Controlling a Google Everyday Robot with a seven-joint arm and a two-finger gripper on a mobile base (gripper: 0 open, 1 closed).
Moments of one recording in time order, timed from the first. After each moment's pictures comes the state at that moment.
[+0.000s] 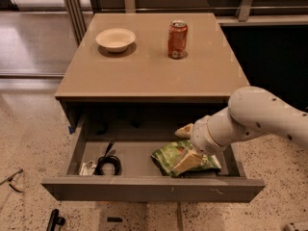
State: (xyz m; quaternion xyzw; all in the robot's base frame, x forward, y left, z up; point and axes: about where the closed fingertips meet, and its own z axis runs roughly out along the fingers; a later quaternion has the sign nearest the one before) arm 0.475 -0.083 0.694 -0.61 0.72 0.17 0.26
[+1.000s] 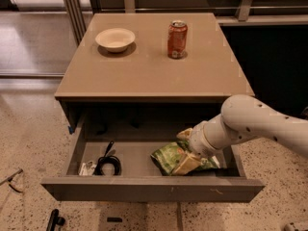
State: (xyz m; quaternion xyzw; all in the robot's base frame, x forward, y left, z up) arm 0.490 -0.091 0.650 -0.61 0.73 0.17 0.24
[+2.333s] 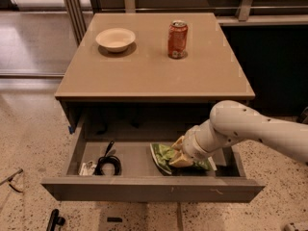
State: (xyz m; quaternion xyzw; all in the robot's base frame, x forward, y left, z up) arm 0.493 -0.075 0.621 -0.63 0.73 0.16 0.23
